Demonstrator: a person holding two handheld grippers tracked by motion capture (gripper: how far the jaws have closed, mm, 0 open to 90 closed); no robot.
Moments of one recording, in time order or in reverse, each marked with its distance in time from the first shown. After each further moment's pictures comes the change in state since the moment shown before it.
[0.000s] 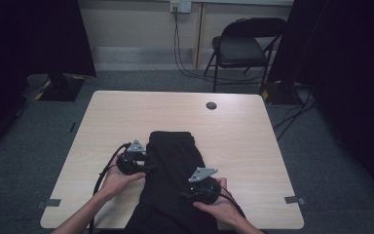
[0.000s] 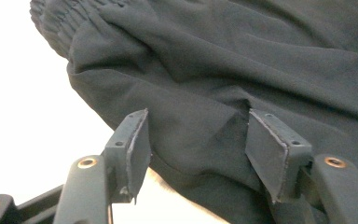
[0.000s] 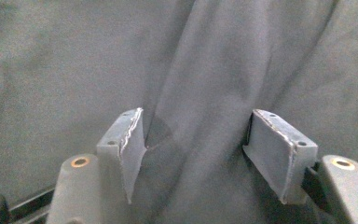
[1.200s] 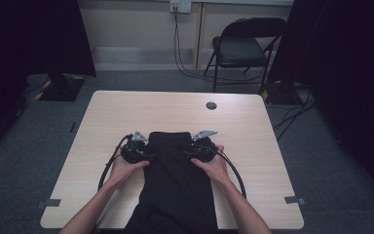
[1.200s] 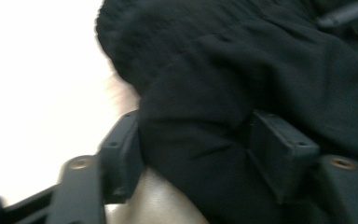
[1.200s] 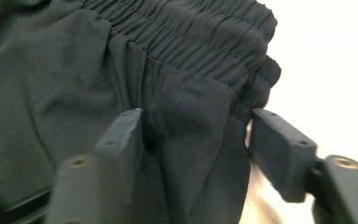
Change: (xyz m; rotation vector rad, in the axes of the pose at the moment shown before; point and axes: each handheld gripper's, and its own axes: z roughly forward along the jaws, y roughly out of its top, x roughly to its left) left arm 0.031 0.007 0.031 0.002 0.077 -0.062; right arm -0.107 0.048 0.059 -0.079 -0.135 0.181
